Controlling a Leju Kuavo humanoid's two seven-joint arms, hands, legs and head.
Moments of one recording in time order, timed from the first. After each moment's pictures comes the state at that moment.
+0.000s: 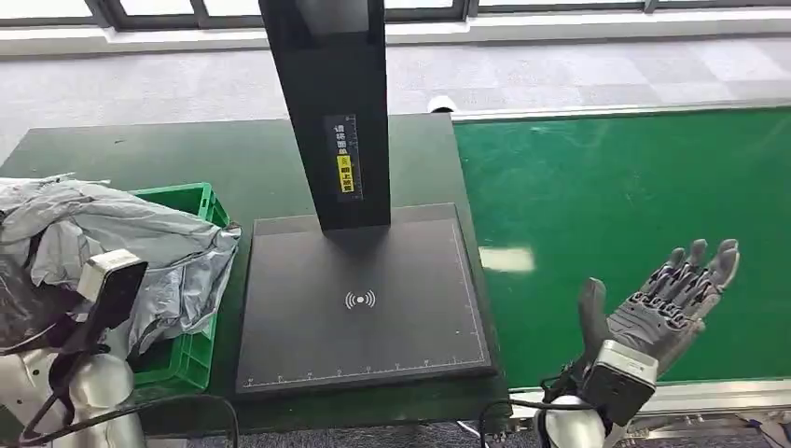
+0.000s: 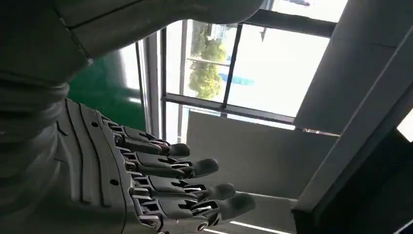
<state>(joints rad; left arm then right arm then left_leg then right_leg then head) -0.21 -0.35 0.41 -1.66 -1.27 0.70 -0.45 0.11 0.33 -0.12 -1.75 0.34 -0.70 -0.70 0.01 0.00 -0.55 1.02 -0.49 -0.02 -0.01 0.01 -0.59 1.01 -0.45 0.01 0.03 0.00</state>
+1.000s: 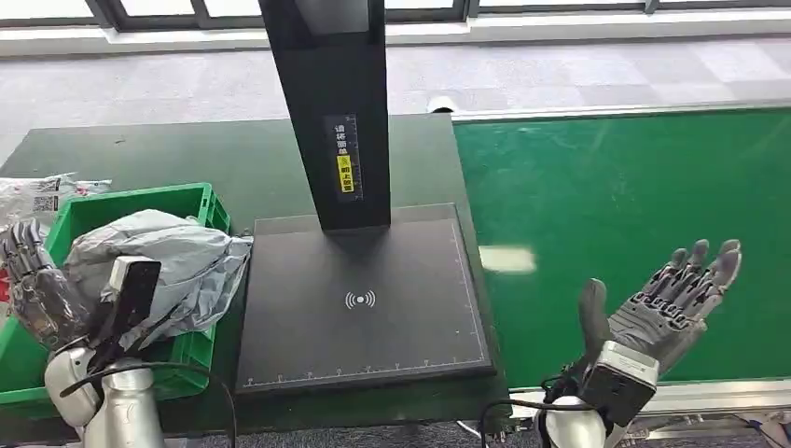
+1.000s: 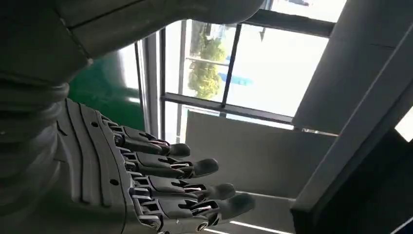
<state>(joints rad) -0.31 -0.35 0.64 -1.27 -1.26 0.70 -0.49 0.11 0.33 -0.12 -1.75 0.35 -0.70 -0.70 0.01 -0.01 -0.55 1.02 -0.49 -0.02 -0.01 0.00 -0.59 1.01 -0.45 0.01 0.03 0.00</state>
